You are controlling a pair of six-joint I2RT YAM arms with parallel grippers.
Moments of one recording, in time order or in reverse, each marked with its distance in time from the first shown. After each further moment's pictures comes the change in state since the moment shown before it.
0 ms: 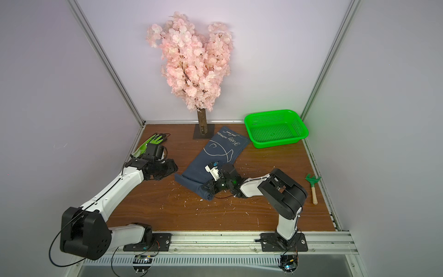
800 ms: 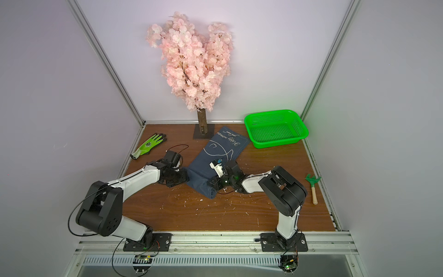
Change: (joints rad) left arm -0.106 0.252 -0.079 0.155 0.033 0.042; right arm -0.069 0.020 0.031 -0.099 0.079 -0.147
